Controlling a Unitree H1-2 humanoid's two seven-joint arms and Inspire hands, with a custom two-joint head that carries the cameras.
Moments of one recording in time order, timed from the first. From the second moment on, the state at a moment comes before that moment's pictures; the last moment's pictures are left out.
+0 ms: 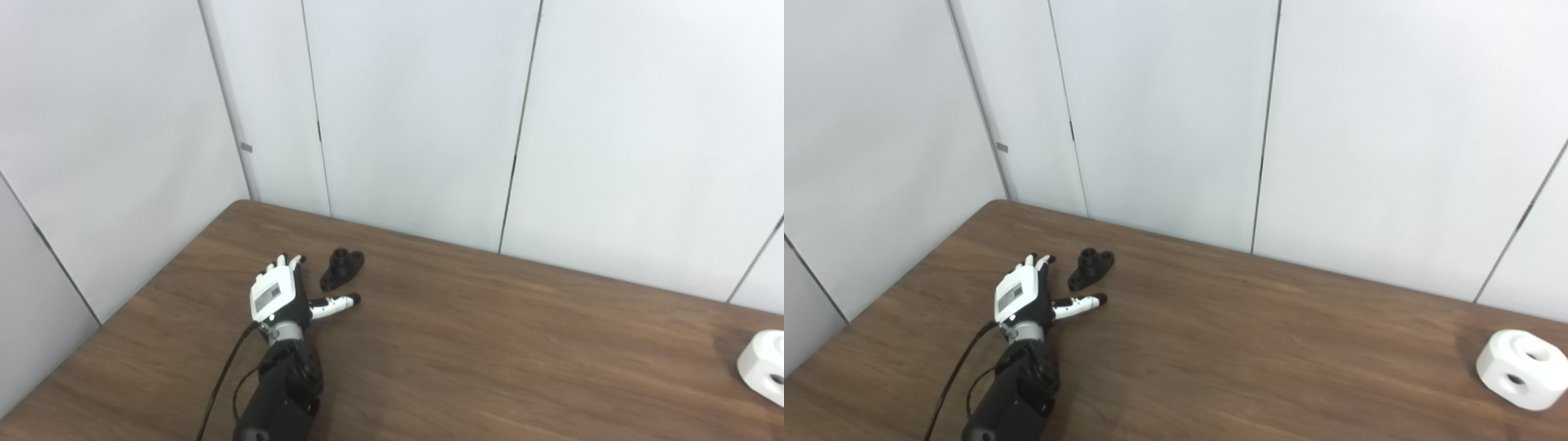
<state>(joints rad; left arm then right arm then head) -0.33 0.24 0.13 0.31 0.78 0.46 0.27 0.21 -0.16 -0.21 -0.27 0.39 0.16 0.10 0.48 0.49</state>
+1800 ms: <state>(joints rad) -0.36 0.30 0.01 0.45 0.60 0.33 0.50 0.26 -0.16 -0.21 -0.28 0.36 0.10 0.10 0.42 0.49</state>
